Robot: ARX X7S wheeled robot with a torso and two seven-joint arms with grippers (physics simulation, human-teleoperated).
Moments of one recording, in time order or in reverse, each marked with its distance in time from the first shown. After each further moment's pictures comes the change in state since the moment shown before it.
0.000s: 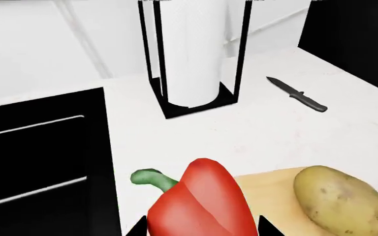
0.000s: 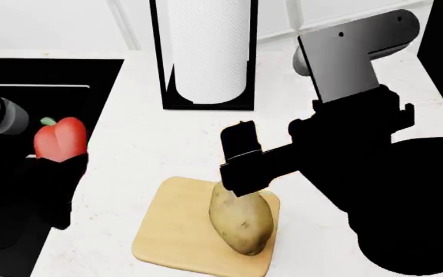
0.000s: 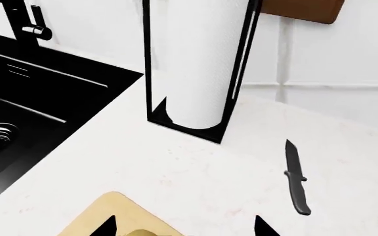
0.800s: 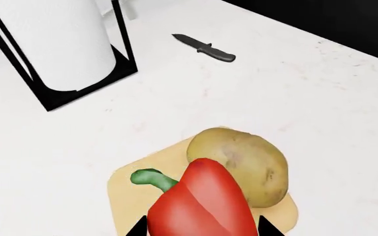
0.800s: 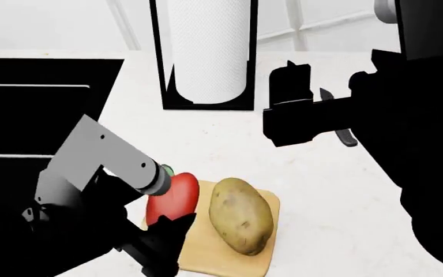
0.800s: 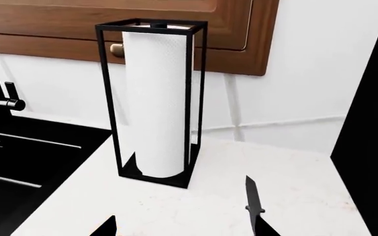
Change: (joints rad) left arm -0.053 0.231 0.291 -0.065 0.183 -0.012 0.150; right arm 0.016 0.090 0.123 -0.064 0.073 -0.087 0.097
